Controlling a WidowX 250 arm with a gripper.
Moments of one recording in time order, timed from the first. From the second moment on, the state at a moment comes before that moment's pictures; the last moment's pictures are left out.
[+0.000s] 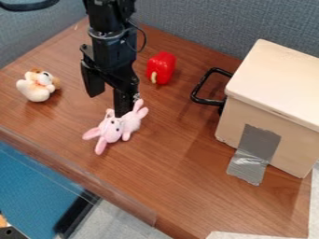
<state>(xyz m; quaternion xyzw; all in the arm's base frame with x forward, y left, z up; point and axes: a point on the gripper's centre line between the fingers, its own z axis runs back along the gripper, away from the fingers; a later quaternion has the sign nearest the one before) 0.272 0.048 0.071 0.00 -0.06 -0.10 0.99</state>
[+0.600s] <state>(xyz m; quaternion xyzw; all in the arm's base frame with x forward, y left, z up) 0.267 0.119 0.083 -0.01 -0.07 -0.02 1.00</state>
